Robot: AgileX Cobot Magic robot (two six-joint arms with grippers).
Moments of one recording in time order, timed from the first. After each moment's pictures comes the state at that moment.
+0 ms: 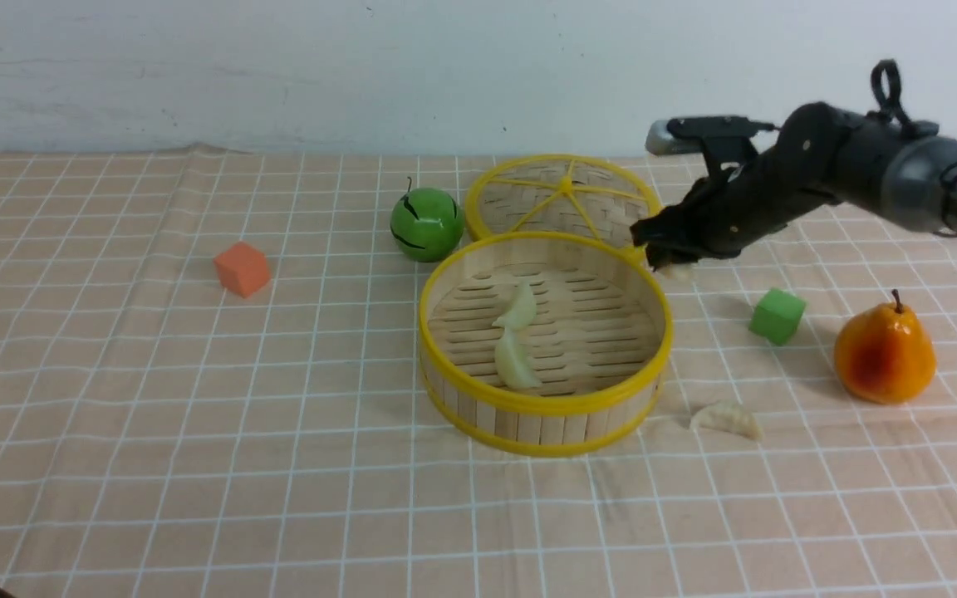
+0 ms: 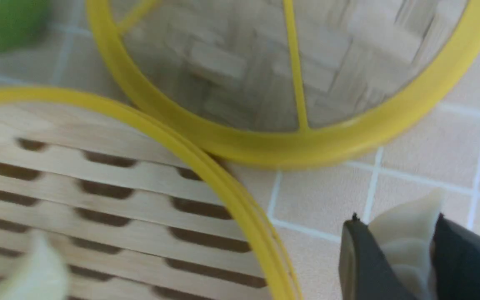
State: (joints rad) right arm 0.15 2.23 -1.94 0.38 0.66 -0.26; left arm -0.53 0.46 -0.32 0.71 0.60 -0.50
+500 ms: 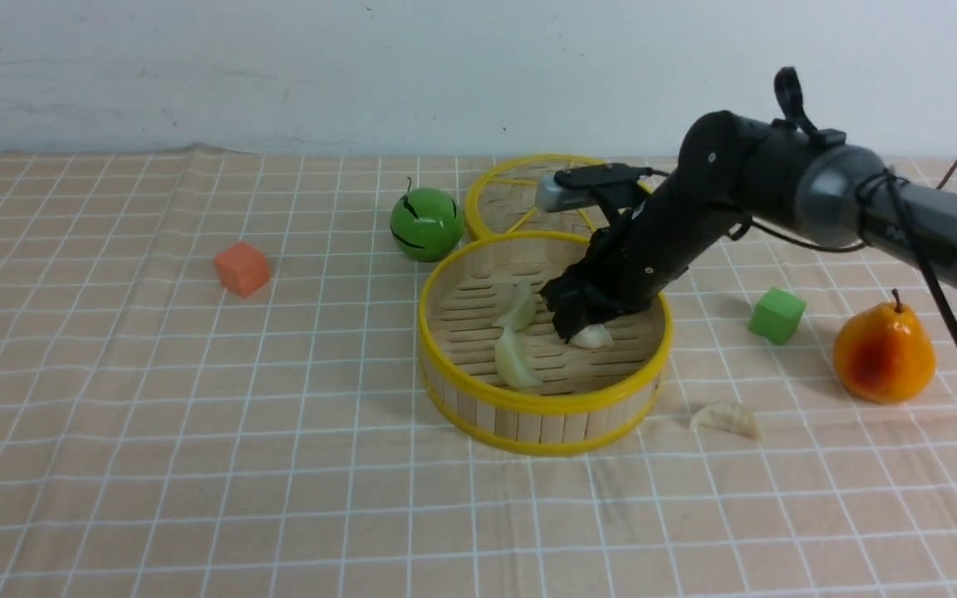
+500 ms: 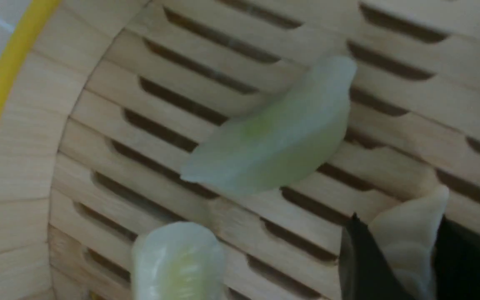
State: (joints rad) right arm 0.31 2.28 -1.93 0.42 0.84 -0.33; left arm -0.53 0.38 -0.32 0.72 0.56 -0.52
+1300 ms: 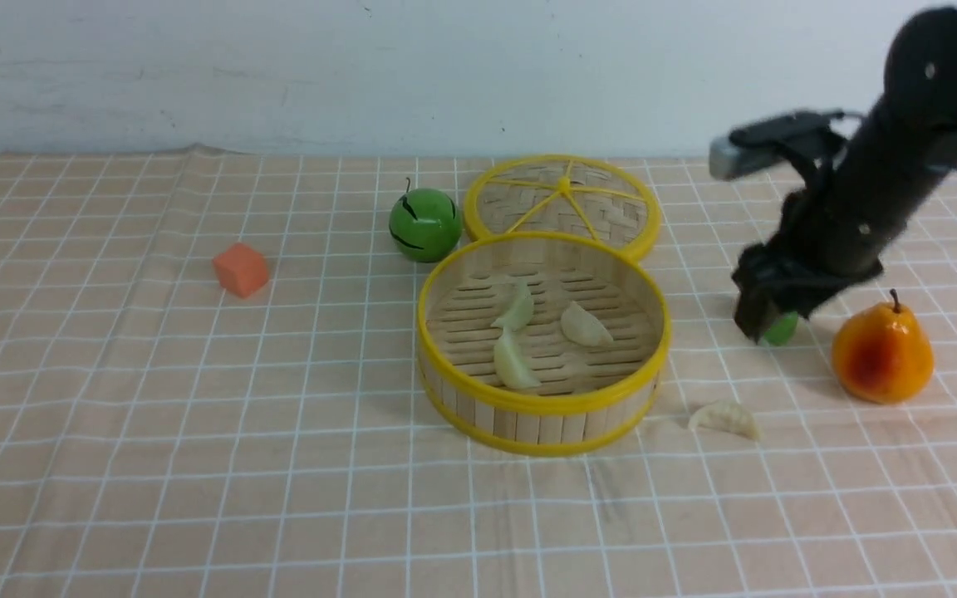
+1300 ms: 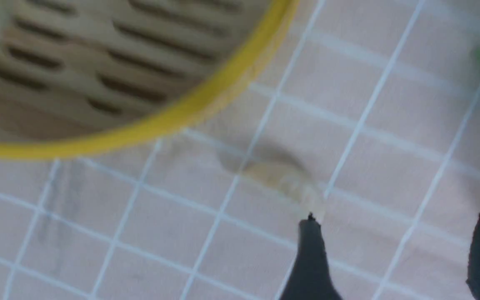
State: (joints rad) right arm 0.12 1.95 -1.60 0.21 1.04 -0.35; left arm -0.53 0.33 -0.32 0.67 0.55 -0.52
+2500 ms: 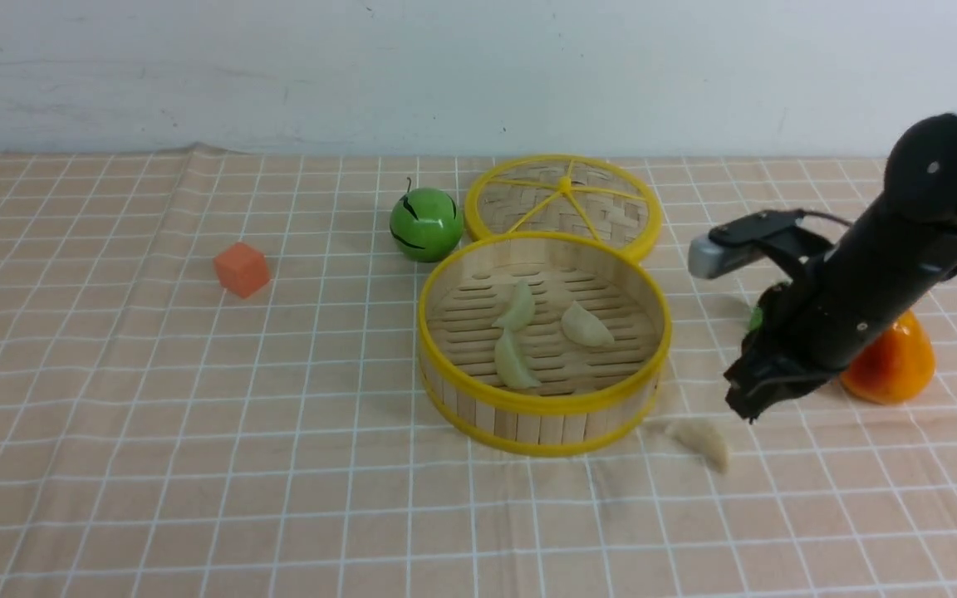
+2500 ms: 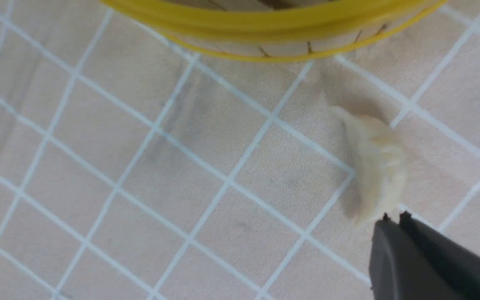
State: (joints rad) right arm 0.15 1.82 -1.37 0.39 0.95 -0.59; left arm -0.53 0.28 -0.32 0.66 0.55 -0.52
